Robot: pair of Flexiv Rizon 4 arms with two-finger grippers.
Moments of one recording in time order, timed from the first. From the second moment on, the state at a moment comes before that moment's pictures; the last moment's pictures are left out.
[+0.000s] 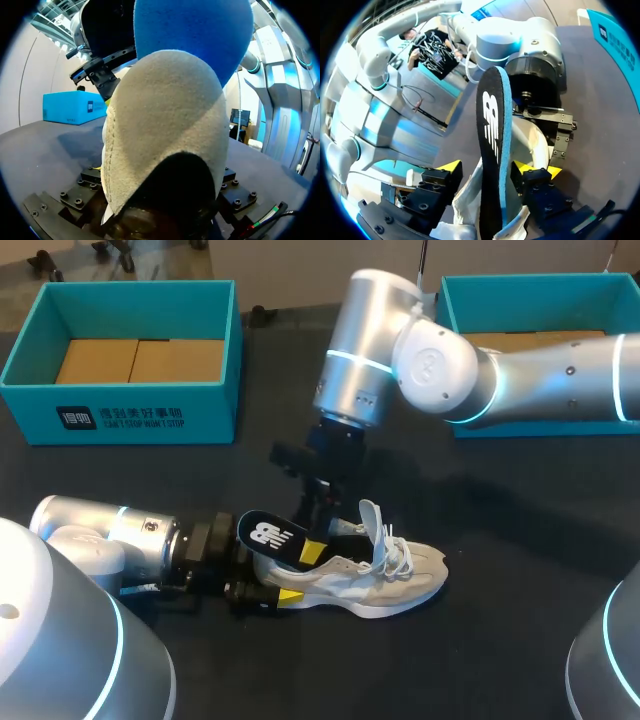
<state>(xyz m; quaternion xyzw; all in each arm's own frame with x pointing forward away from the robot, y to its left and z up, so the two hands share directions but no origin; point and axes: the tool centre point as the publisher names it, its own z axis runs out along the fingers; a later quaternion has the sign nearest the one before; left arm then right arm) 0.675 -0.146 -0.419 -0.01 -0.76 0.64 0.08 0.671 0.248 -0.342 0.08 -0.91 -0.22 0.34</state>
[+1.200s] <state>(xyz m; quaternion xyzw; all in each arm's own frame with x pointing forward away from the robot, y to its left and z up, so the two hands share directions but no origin) 0.675 -0.146 -0.419 -0.01 -0.76 0.64 0.08 0.680 0.256 -0.337 0.07 -0.91 -0.24 0.33</state>
